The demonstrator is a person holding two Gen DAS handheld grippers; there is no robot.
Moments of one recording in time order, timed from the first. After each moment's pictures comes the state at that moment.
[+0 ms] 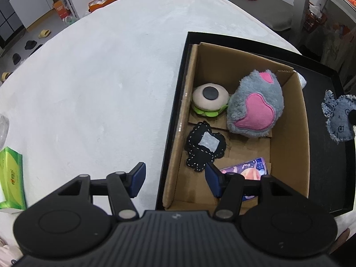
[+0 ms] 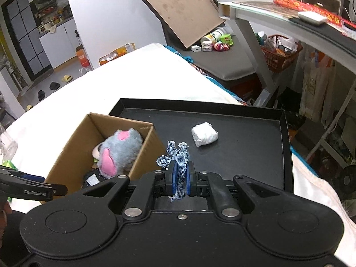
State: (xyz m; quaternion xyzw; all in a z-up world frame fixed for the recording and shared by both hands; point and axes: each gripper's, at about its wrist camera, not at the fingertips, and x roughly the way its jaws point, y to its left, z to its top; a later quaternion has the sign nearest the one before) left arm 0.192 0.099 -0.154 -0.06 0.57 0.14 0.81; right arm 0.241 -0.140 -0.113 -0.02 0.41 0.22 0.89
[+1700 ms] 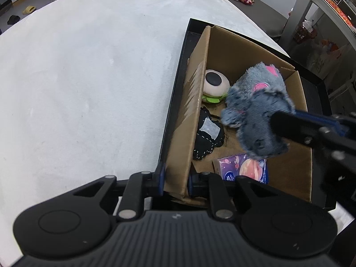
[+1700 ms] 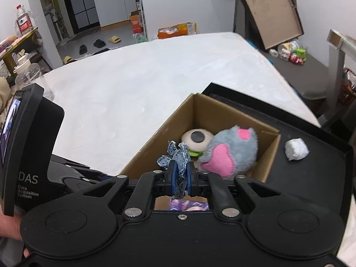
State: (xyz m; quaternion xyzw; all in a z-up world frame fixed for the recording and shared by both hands) left arm 0.166 0.136 -0.186 -0.16 0.56 0.08 0.81; right arm 0.191 0.007 -0.112 -0.12 0.42 0.33 0.84
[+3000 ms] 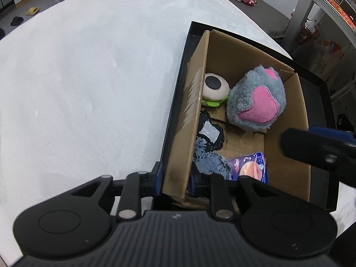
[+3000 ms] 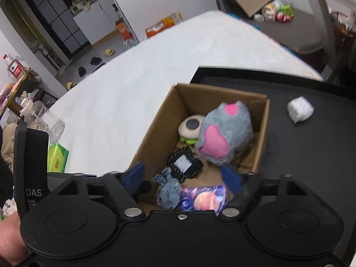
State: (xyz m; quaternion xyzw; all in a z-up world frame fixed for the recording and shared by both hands) left arm 0.169 0.135 -0.180 -0.15 0.56 0.09 0.81; right arm 0.215 -0.040 -0.109 0.01 0.48 0.31 0.82
